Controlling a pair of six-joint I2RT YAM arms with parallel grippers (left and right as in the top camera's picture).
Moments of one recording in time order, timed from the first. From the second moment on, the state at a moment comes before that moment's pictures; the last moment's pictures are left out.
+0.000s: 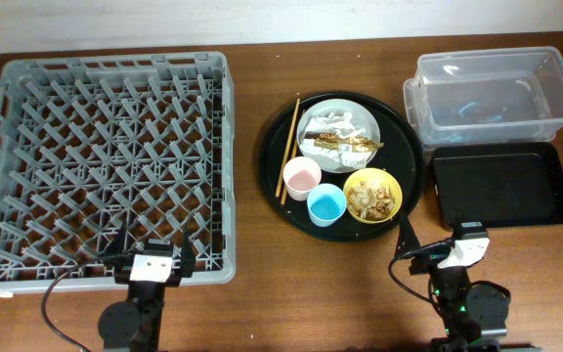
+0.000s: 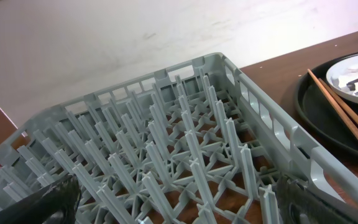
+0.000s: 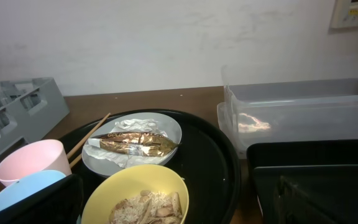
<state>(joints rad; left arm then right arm) 0.00 0.02 0.01 -0.08 0.03 0.30 0.01 0.02 0.01 -0.07 -0.07 0.11</state>
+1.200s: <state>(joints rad) 0.00 0.02 0.01 -0.08 0.03 0.30 0.01 0.02 0.01 -0.07 -0.07 0.11</state>
